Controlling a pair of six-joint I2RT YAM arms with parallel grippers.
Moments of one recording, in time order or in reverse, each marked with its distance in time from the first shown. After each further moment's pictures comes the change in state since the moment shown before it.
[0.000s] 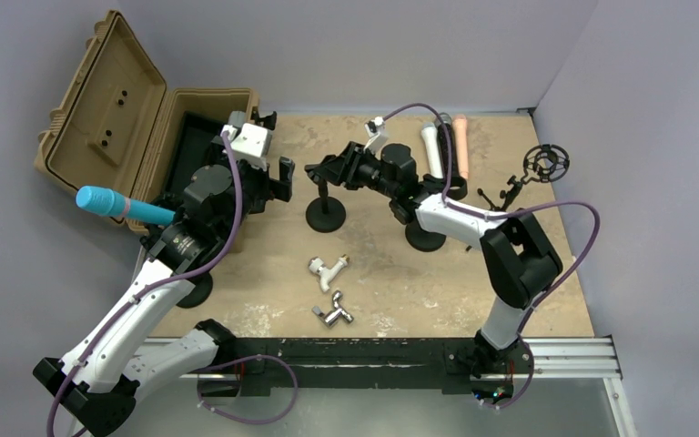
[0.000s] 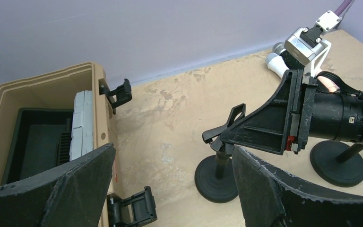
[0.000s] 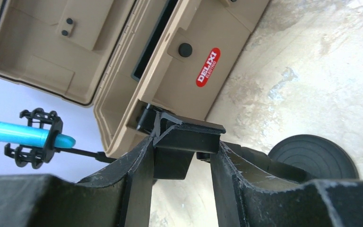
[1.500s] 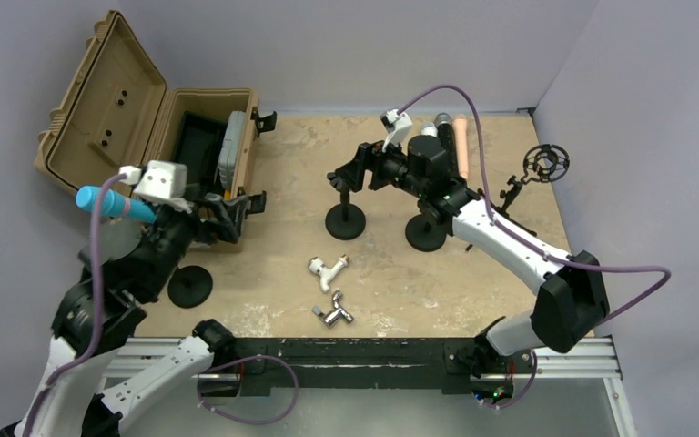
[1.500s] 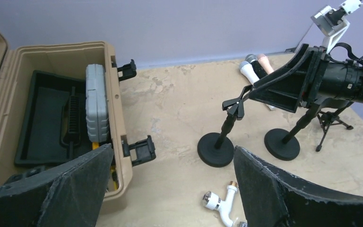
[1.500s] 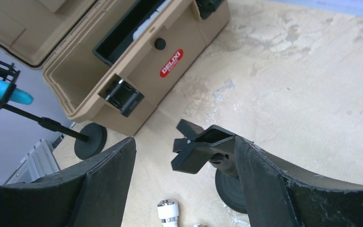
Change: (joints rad) left arm -0.056 -0.286 0.185 -0.461 -0.032 -0.182; right arm -0.013 -0.315 0.010 -0.420 0.071 -0.438
